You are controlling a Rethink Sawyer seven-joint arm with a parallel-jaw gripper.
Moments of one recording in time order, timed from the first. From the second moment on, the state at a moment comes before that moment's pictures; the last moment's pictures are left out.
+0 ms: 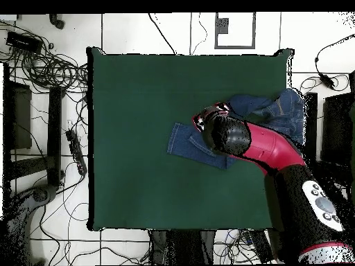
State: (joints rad) arm -0.52 -0.64 0.30 1.65 -0.09 0.36 0.92
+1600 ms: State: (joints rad) arm -0.33 -0.56 0.25 1.65 -0.09 0.34 0.92
